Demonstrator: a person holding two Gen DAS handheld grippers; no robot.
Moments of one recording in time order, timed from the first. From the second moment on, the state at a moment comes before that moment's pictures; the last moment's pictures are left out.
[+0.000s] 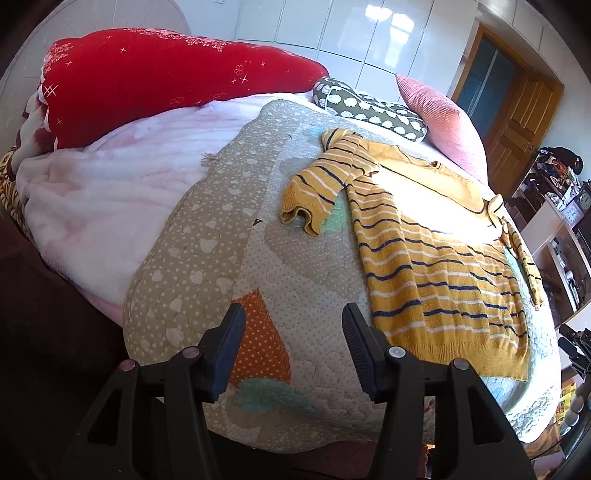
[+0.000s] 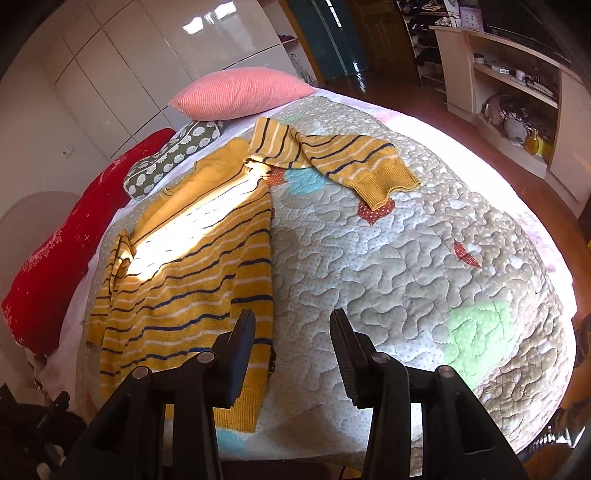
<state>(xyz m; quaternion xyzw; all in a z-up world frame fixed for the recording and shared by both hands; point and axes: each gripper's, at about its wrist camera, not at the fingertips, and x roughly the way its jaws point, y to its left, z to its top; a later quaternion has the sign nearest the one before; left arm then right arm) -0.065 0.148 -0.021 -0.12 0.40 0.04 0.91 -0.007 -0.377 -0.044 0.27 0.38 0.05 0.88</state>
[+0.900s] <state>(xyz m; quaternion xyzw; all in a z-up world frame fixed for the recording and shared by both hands) -0.027 0.086 -0.026 -0.06 0.45 0.00 0.89 0.122 -0.413 -0.041 0.11 0.36 0.01 0.93</state>
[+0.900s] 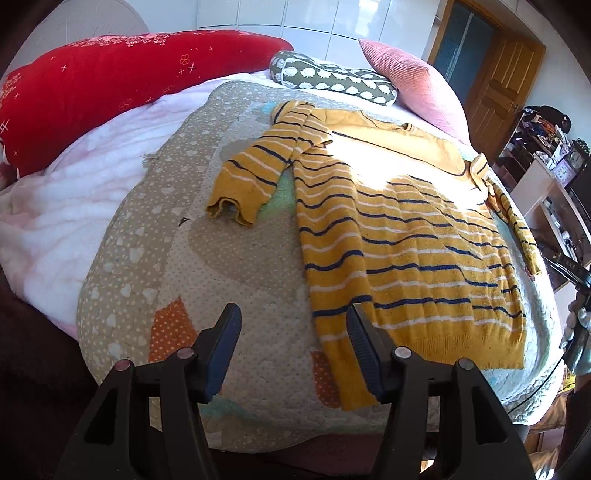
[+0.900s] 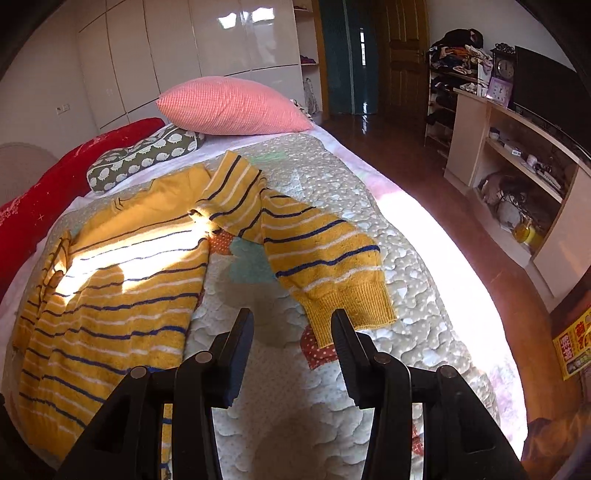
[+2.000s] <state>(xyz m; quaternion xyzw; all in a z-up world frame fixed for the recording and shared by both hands) -0.032 0.131 -0.050 -0.12 0.45 0.00 0.88 0.293 -0.194 0.087 0.21 0.40 0.27 0.85</state>
